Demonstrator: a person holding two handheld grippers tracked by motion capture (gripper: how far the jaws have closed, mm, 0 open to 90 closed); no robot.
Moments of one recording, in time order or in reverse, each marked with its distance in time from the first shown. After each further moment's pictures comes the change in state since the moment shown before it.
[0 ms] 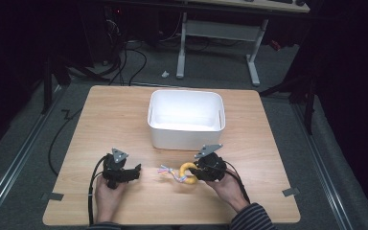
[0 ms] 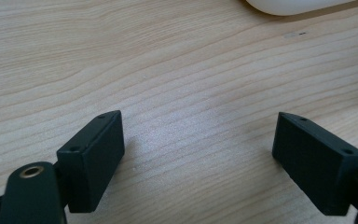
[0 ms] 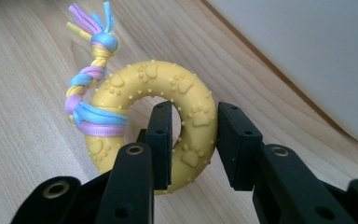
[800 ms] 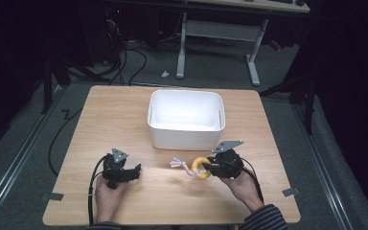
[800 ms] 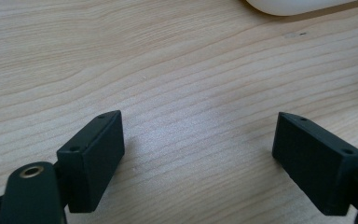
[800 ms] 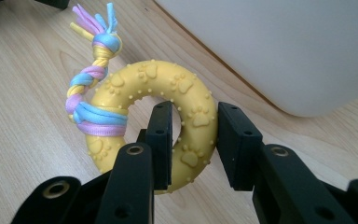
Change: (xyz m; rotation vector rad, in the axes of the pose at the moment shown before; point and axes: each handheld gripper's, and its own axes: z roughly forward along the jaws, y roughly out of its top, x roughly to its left) left arm 0.000 0.000 0.000 0.001 0.000 0.000; right arm -0.024 -0.012 -0.041 -0.048 -0.032 0.056
